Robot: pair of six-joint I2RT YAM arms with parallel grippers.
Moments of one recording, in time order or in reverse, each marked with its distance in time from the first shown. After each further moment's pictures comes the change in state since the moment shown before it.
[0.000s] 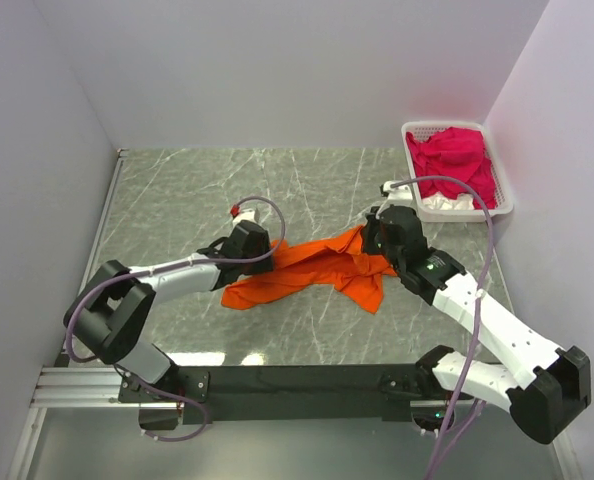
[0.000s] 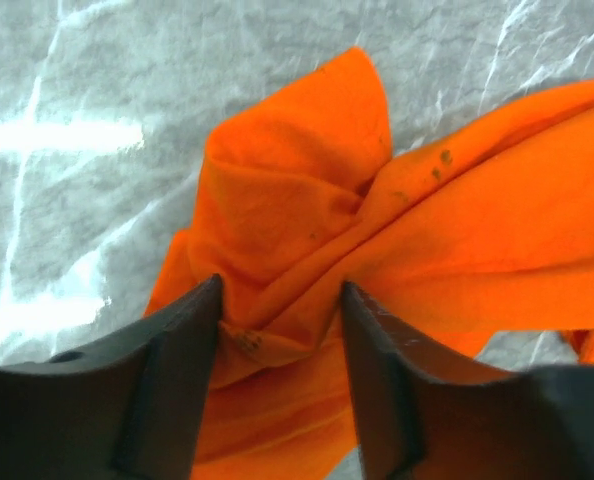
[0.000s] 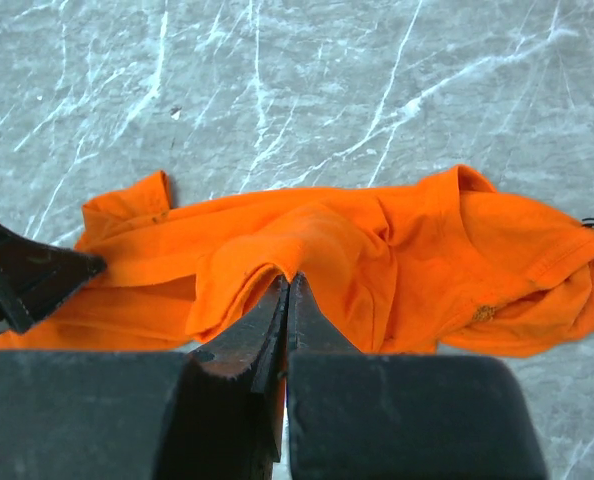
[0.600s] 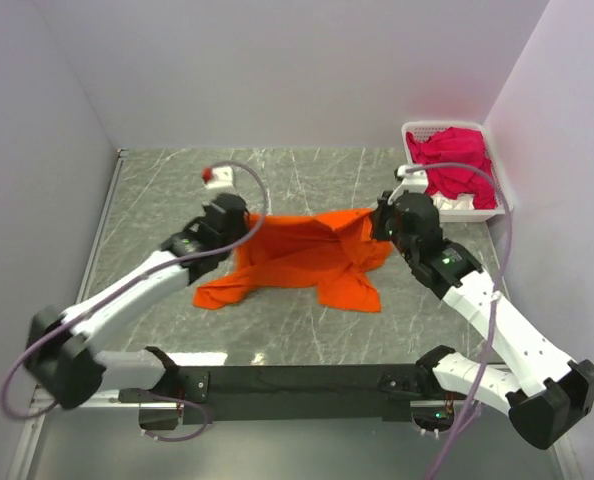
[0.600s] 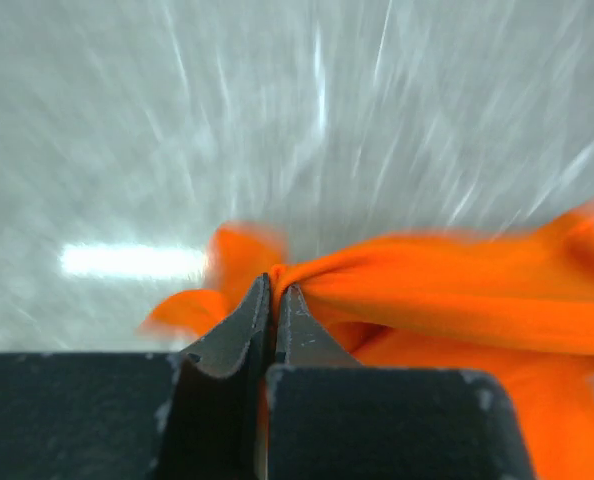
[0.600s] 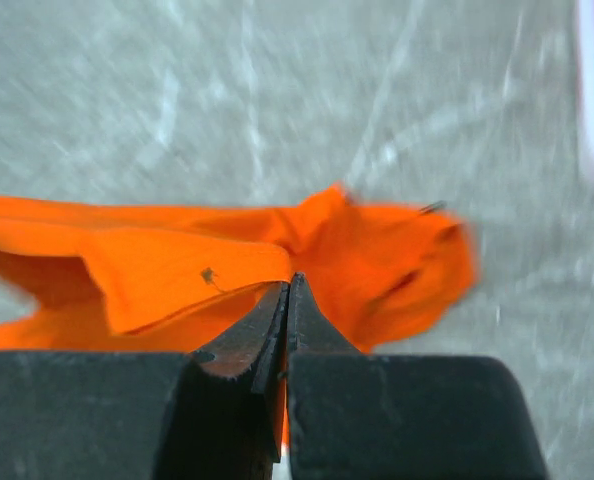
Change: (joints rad) left arm -0.006 -0.243 0.183 -0.238 -0.301 0.128; right arm -0.047 -0.026 0.108 -0.073 0.000 -0.032
